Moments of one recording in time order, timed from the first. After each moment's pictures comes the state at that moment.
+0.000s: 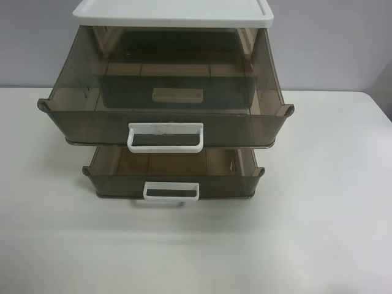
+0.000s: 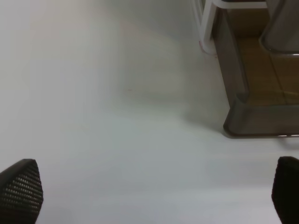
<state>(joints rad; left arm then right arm) 0.05 -0.01 -0.51 -0.07 1.06 0.11 0.26 0.53 -0.88 0.14 1.03 -0.24</state>
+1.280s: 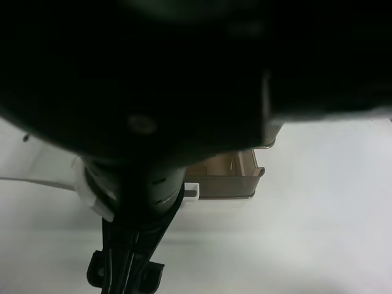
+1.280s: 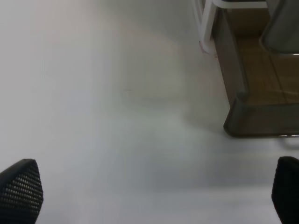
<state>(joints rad) 0.05 -0.01 -0.51 -0.07 1.06 0.11 1.35 1.71 -1.37 -0.27 1.12 -0.01</state>
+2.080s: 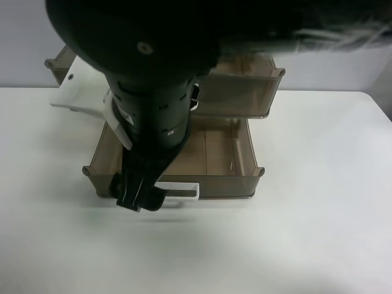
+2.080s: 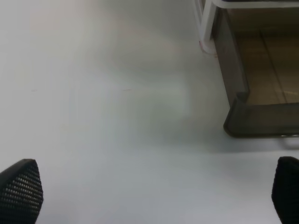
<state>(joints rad) 0.05 -0.01 -0.51 -0.07 1.06 0.11 1.20 1.76 -1.45 -0.39 1.11 0.03</state>
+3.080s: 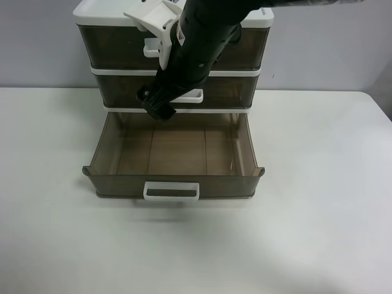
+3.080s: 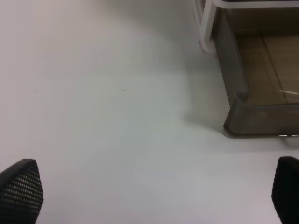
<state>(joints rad) 0.05 -0.01 -0.51 -0.07 1.06 0.11 0.83 1.79 -1.46 -0.27 0.73 -0.06</state>
